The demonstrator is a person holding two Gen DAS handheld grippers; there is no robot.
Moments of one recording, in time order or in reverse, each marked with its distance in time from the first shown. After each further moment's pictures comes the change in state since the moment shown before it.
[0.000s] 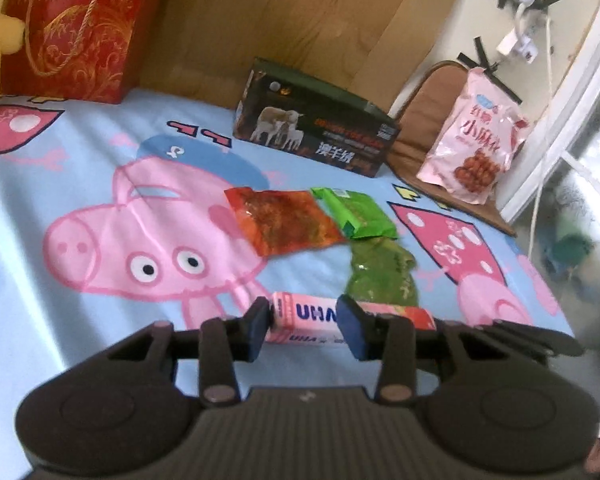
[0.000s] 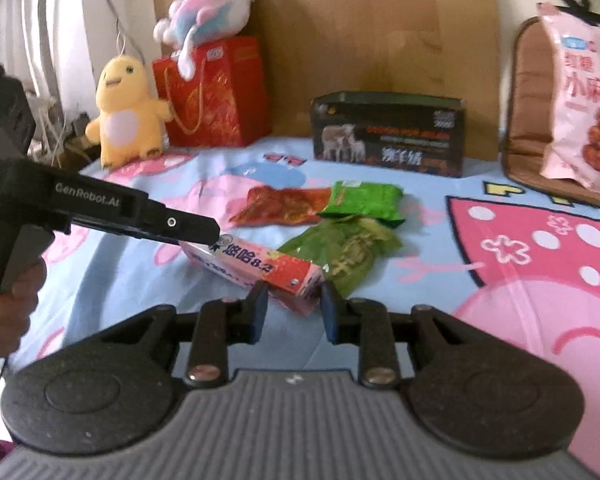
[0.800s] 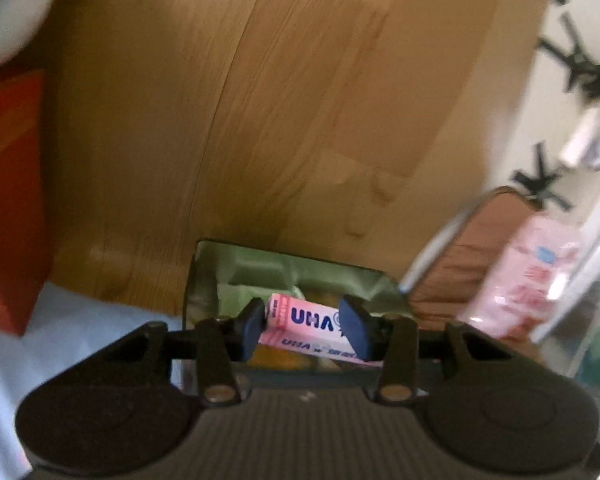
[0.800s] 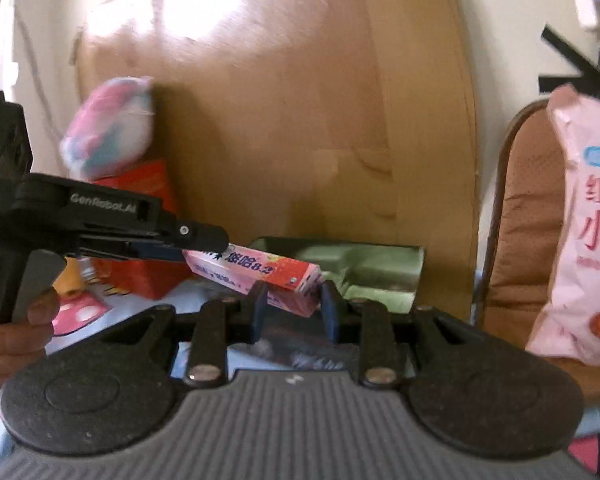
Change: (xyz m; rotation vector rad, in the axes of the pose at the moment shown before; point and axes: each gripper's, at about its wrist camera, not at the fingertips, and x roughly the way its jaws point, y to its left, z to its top) left arm 0.132 -0.023 0.223 0.029 -0.129 0.054; right arm 0.083 -0.116 0.160 0.080 -0.213 -0.066
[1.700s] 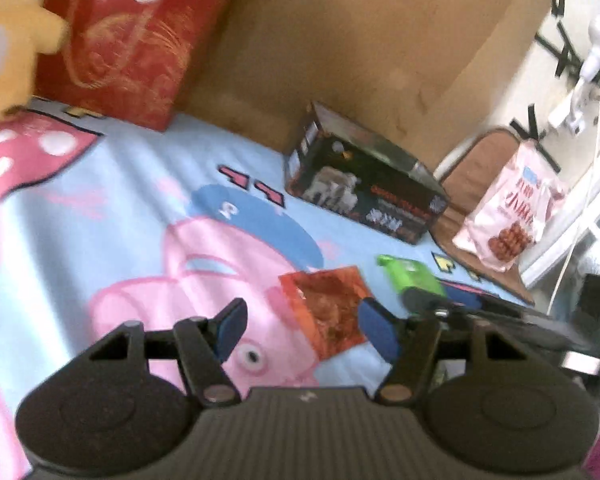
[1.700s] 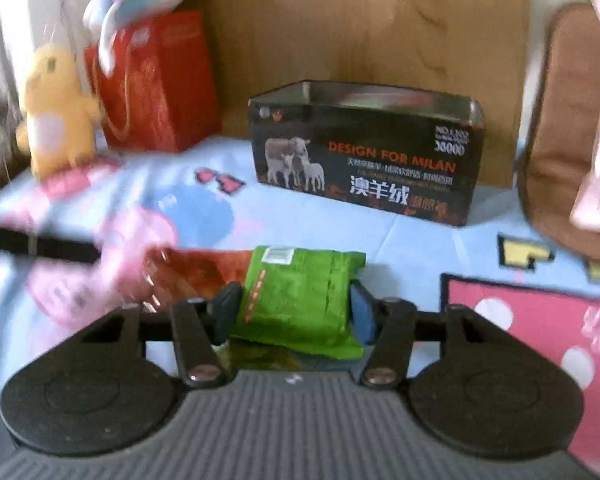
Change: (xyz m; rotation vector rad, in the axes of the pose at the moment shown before) left arm -0.160 0.070 -0.162 -0.180 0.061 0.002; right arm -0.035 0.050 -0.074 0.009 0.254 0.067
